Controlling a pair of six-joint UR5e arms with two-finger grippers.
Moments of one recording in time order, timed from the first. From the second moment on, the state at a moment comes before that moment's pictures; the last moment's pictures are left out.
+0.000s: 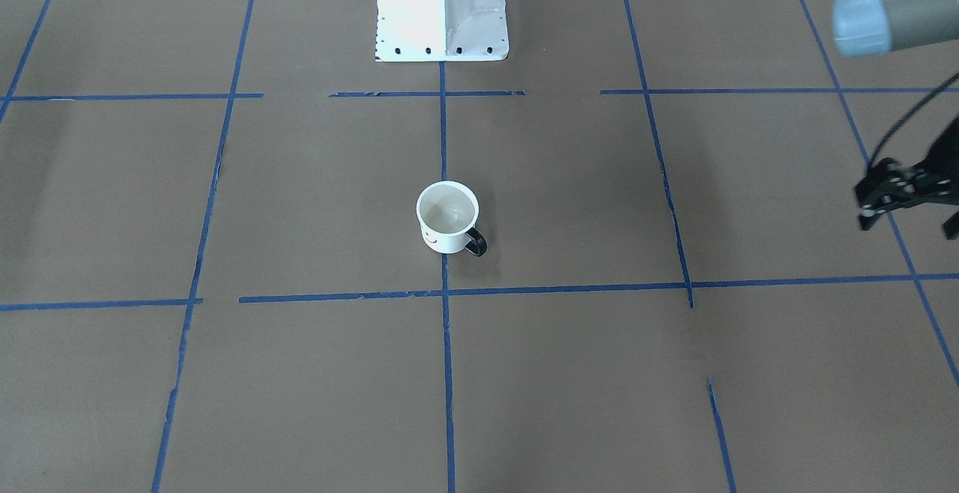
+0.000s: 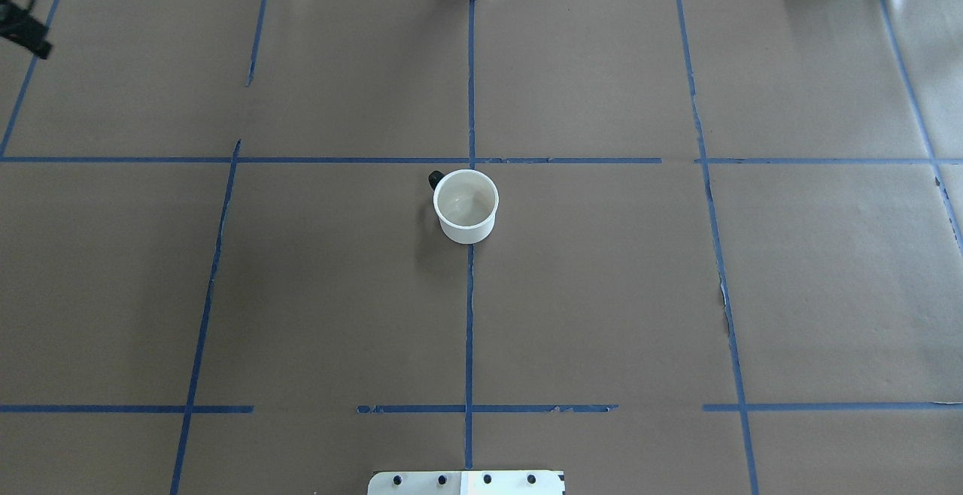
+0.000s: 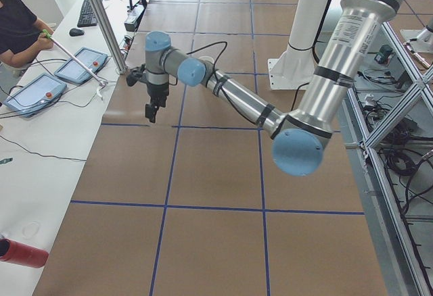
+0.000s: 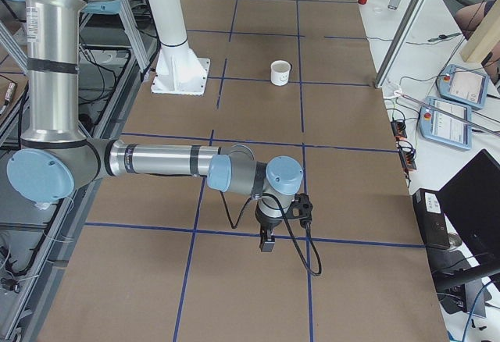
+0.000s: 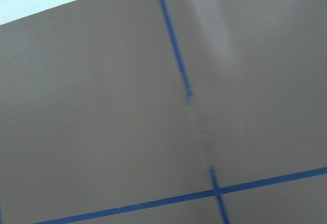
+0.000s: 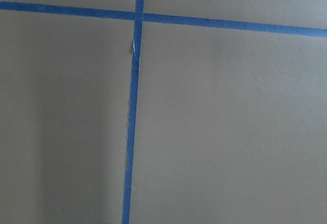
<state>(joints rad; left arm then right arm) -1.36 -1.81 -1.77 -1.55 -2.20 -0.18 1.57 -1.64 1.66 -1.72 2.28 -0.15</state>
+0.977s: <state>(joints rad) -1.69 -1.48 -1.67 -1.60 -2.31 0.12 1.57 -1.64 1.66 -1.72 2.28 -0.15</state>
